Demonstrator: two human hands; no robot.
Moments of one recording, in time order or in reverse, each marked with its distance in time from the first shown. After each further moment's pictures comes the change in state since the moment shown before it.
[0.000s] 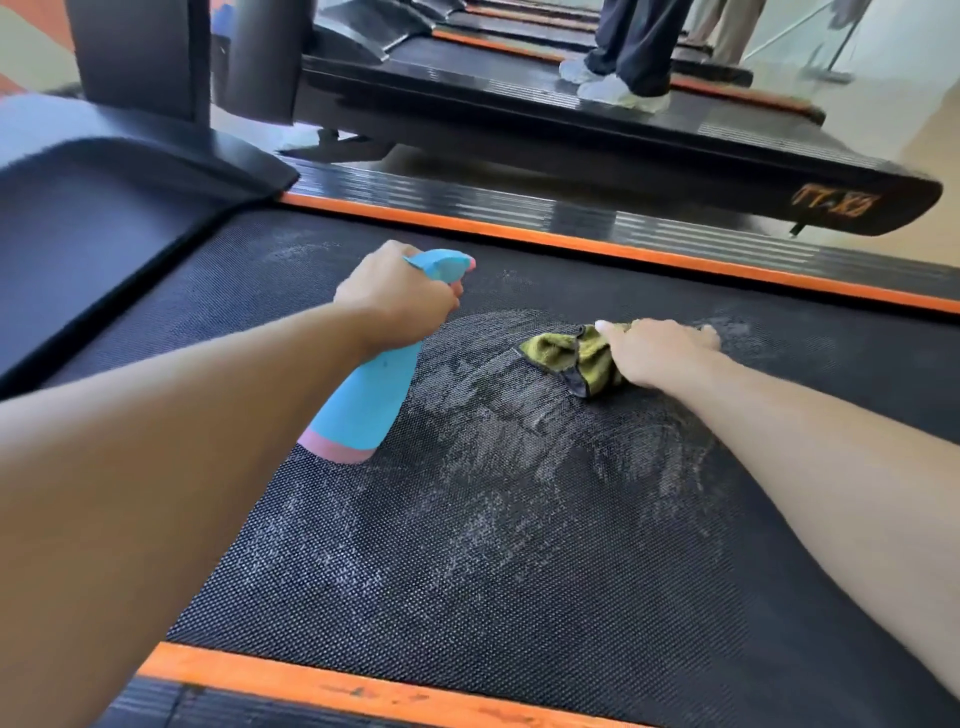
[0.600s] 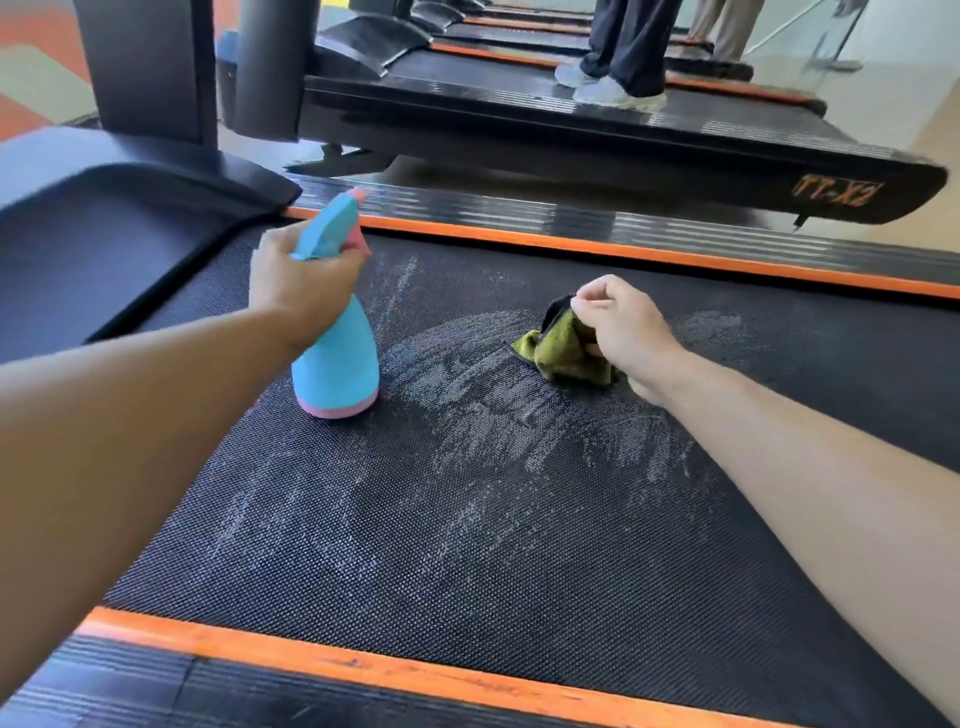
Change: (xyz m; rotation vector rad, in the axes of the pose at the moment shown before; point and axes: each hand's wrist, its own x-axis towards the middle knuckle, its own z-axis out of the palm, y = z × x) left_hand -0.004 -0.029 -0.036 -0.216 0.418 0.070; right_hand -0.028 -0.012 0.001 1.271 0.210 -0.182
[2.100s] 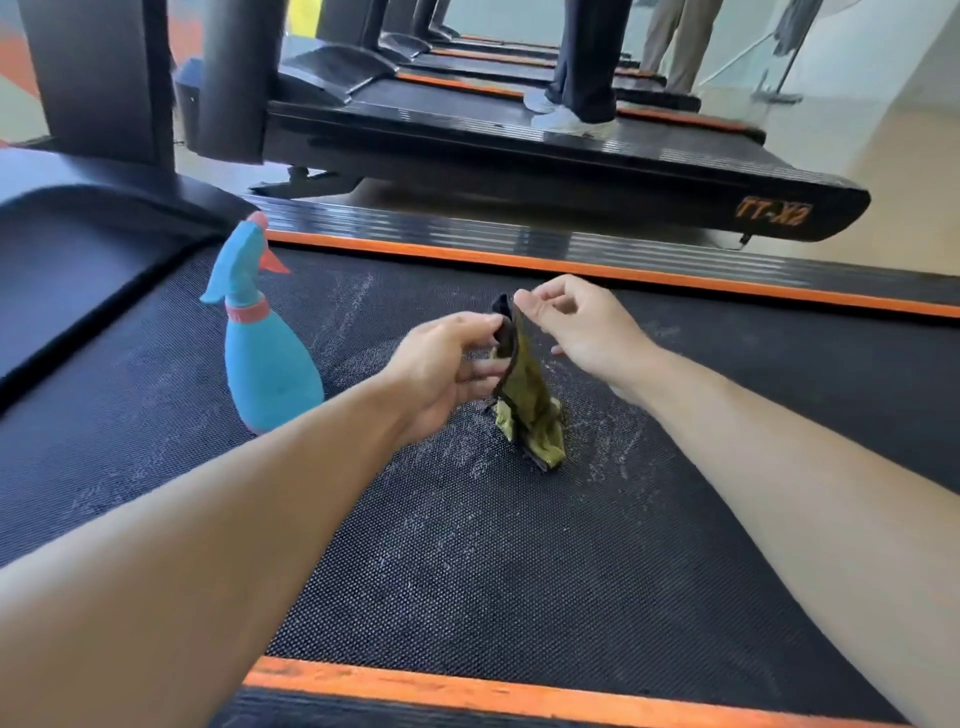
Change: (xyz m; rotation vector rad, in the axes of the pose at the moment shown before) left_hand -0.099 0.058 0.096 -0.708 -0.726 -0.374; right_hand -0.026 -0.024 -0.042 -0.077 -0.139 -0.165
